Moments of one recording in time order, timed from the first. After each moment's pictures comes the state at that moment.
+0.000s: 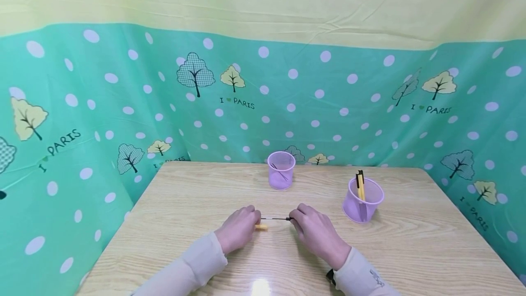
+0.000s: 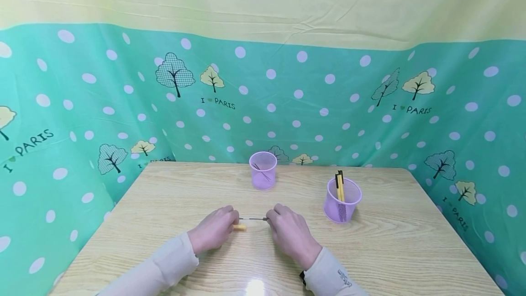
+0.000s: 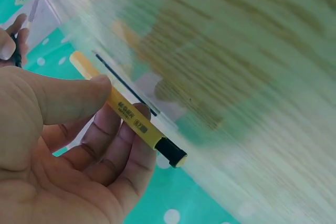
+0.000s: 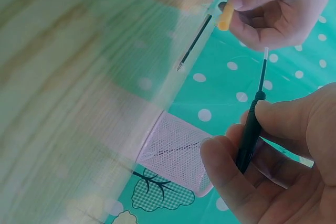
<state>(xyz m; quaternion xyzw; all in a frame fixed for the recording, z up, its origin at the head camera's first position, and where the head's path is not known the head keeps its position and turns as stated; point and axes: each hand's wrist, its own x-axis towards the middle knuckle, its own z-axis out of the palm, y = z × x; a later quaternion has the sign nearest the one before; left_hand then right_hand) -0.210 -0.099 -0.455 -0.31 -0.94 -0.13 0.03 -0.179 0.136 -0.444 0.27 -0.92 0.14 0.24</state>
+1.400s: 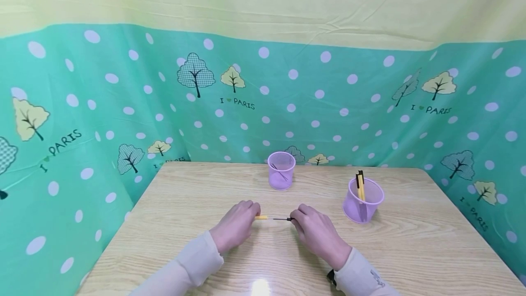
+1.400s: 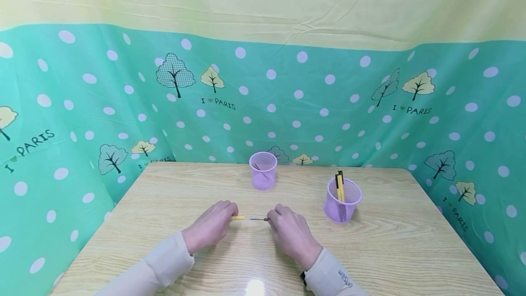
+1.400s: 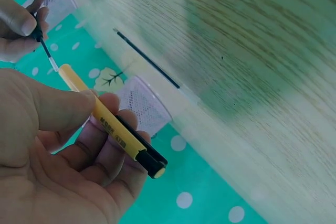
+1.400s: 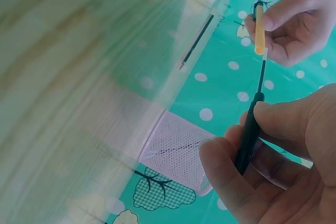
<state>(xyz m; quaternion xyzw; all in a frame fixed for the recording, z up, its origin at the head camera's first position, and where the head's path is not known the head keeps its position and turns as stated) -0.206 -0.104 -0.436 -0.33 -0.93 -0.14 0.07 -0.180 0.138 -0.446 0.27 -0.93 0.14 0.23</state>
